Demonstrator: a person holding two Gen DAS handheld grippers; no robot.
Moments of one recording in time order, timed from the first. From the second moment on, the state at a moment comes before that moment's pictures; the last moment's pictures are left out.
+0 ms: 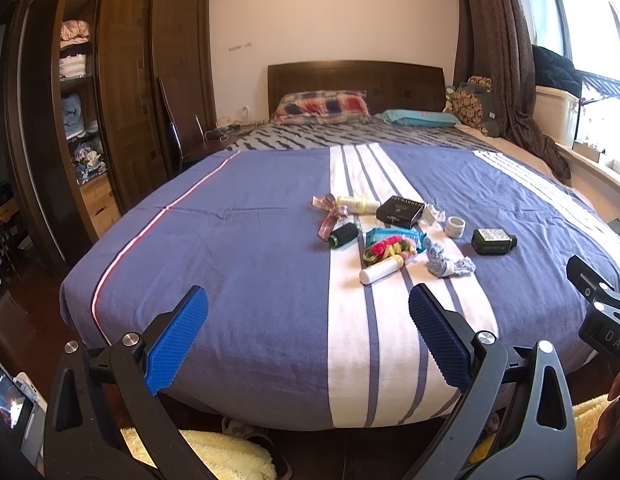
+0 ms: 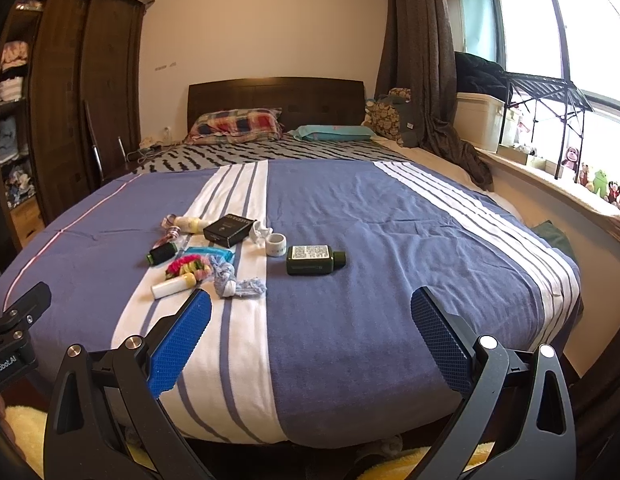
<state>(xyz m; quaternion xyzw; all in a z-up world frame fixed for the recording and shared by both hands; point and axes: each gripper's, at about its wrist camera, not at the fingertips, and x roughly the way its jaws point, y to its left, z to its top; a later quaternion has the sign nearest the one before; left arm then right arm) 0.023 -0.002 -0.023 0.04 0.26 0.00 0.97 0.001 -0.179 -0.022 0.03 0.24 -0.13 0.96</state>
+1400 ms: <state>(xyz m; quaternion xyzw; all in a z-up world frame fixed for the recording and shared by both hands) 0.181 -0.033 -0.116 0.04 0.40 -0.11 0.91 0.175 -0.175 -0.116 0.04 0.35 0.00 0.94</state>
